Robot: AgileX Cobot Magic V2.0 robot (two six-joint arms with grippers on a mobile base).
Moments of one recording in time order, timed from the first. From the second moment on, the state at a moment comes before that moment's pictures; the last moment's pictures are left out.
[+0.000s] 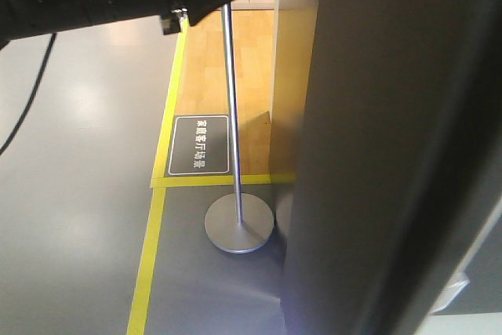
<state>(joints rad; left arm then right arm) -0.30 1.60 -1.49 -1.68 0.99 0.68 0.01 0.04 -0.48 0.67 0.48 -0.54</state>
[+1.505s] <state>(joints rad) -0.06 1.60 -1.49 -1.38 0.78 0.72 0.01 1.57 -1.19 0.66 -0.25 -0.68</state>
